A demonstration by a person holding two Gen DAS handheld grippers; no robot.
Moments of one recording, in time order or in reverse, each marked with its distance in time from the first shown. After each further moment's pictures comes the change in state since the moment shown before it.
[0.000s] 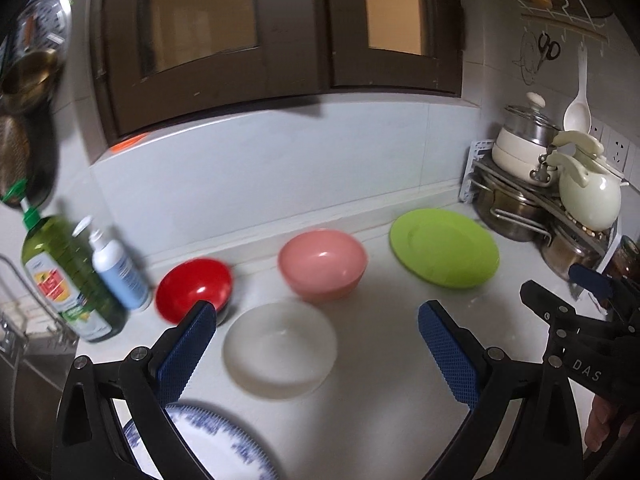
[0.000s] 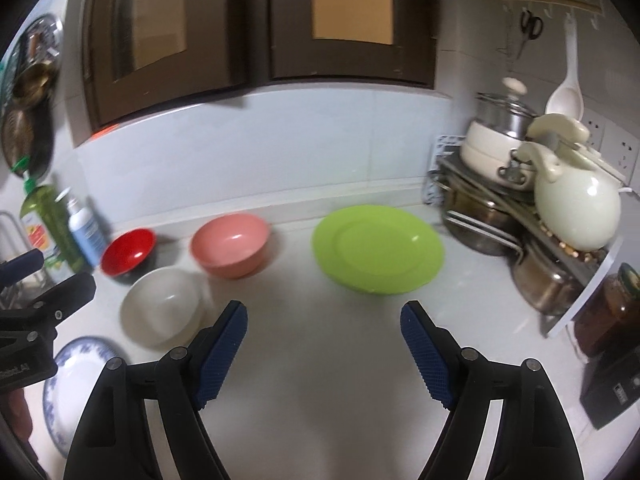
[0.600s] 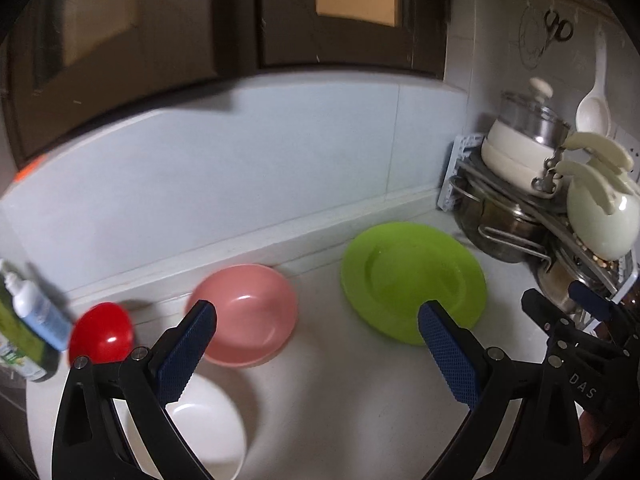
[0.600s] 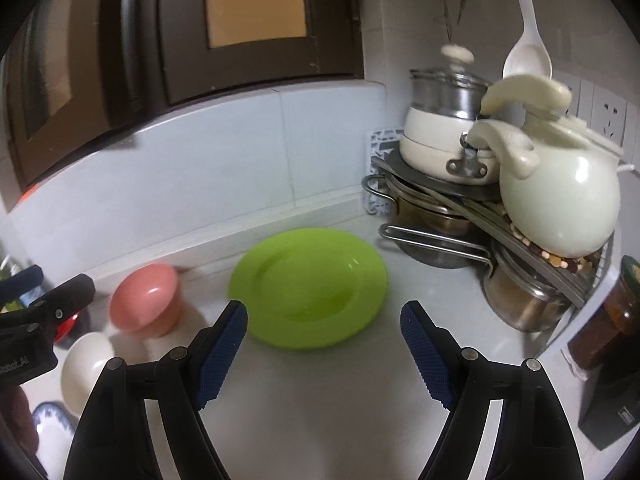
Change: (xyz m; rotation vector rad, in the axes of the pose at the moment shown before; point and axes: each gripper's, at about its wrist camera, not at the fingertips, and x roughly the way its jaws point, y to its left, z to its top) left arm 0.115 -0.064 0.056 0.015 0.068 -0.097; right arm 0.069 -0.087 0.033 0.143 -0.024 -0.084
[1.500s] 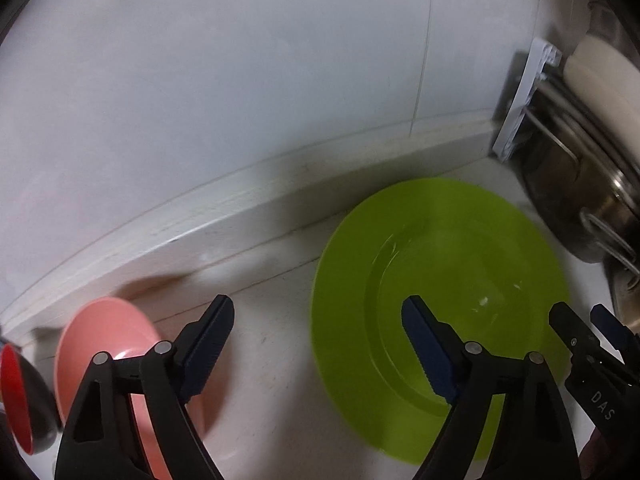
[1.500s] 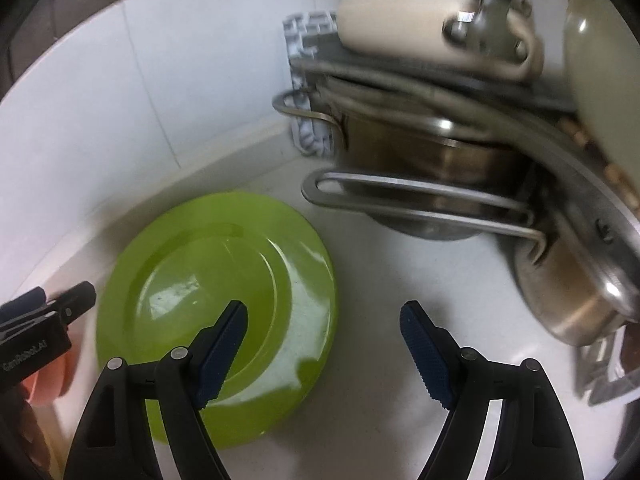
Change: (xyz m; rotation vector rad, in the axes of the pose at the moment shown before) left arm 0.198 -0.048 0.024 0.018 0.272 0.039; right arm 0.178 -0.063 0.009 0.149 0.233 -0.115
